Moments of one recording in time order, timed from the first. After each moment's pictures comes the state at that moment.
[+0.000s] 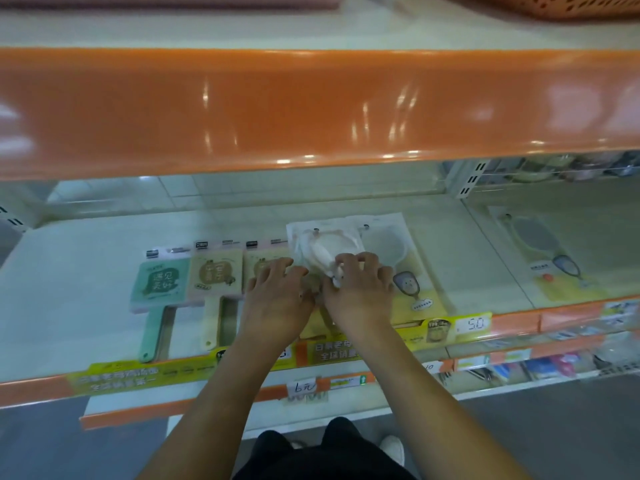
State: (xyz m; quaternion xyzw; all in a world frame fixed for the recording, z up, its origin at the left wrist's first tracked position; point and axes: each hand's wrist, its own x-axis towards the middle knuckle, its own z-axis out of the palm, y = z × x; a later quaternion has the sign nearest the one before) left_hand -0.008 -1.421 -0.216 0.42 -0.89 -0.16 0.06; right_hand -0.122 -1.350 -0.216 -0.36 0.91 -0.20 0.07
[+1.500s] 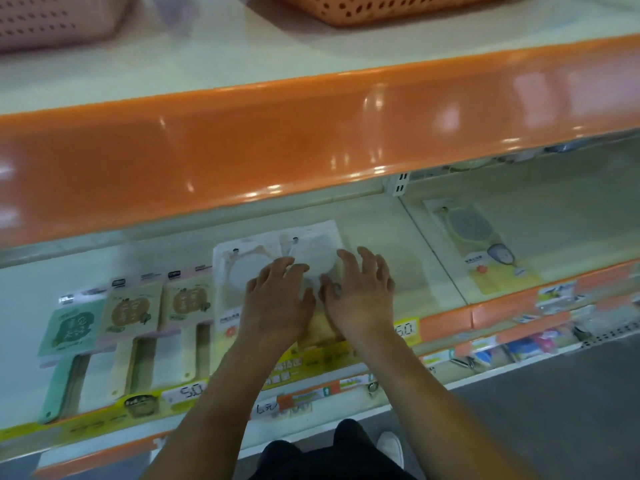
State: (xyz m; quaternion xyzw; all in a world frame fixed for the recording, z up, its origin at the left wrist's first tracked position) left_hand -0.128 -1.372 -0.197 0.38 -0.91 -0.15 0.06; right_hand -0.233 -1.287 -0.225 -0.36 0.90 -0.25 0.04
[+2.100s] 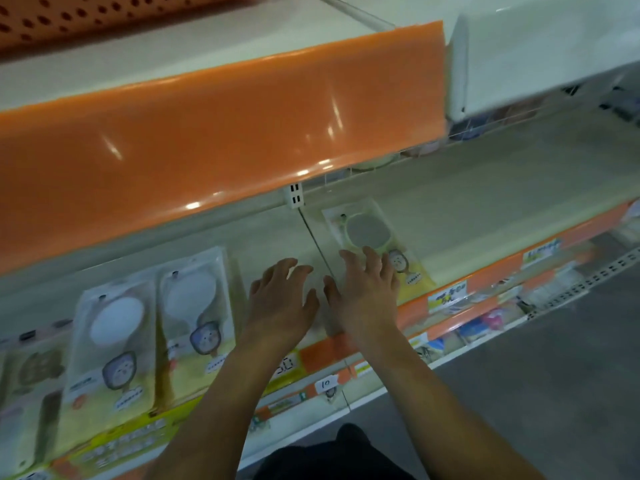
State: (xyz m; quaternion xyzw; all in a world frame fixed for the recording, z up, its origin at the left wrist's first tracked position) left_hand -0.300 -1.282 -0.209 0.30 -0.94 -0.17 0.03; right_hand -0.399 -1.184 -0.232 -0.29 0.93 -0.22 0.04
